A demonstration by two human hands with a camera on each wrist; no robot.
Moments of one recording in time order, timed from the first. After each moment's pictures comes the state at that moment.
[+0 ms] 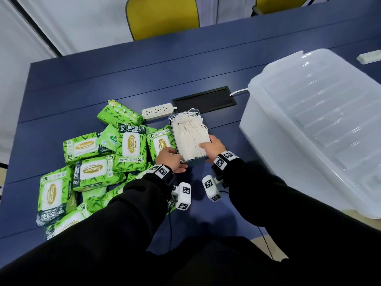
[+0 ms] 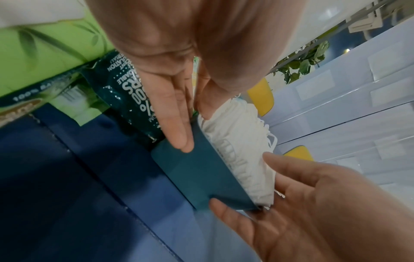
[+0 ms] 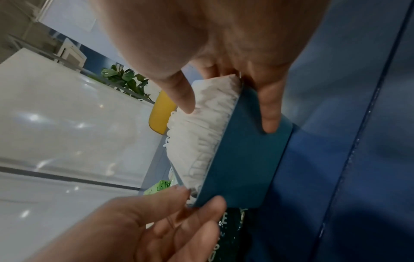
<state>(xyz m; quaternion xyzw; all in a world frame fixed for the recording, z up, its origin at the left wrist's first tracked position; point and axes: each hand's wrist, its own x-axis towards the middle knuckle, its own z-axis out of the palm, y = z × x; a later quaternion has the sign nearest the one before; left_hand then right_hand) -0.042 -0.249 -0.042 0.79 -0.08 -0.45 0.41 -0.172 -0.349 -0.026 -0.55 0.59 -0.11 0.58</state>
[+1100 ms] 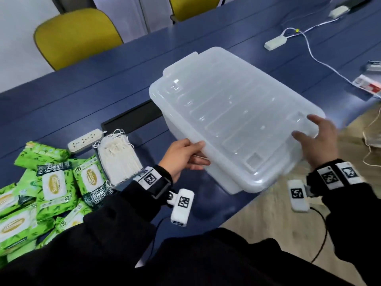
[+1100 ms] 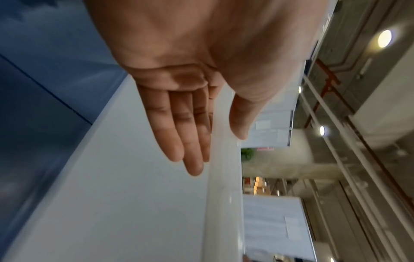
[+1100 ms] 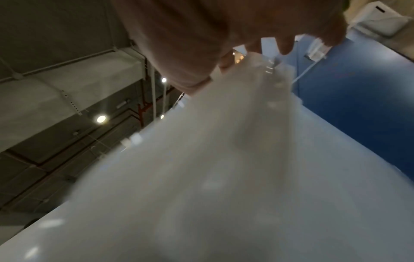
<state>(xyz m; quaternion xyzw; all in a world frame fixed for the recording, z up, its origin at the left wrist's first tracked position) -0.280 -0.345 0.072 0.57 -0.30 -0.66 0.40 -0.618 -0.407 0.079 -0.51 0.74 -0.36 0.26</state>
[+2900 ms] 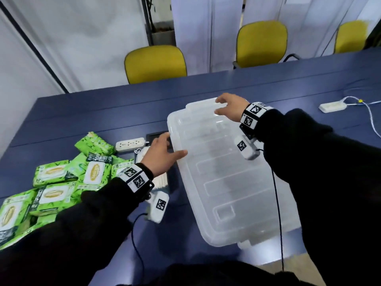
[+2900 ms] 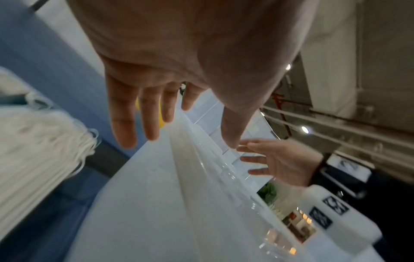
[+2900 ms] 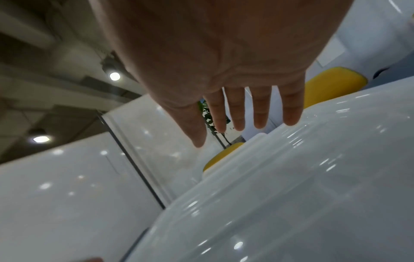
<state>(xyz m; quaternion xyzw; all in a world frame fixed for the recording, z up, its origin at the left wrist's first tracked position) -0.156 -0.344 0.112 0.80 -0.43 -0.27 0.32 -0.320 -0.593 0.165 -0.85 0.43 -0.09 0.29</state>
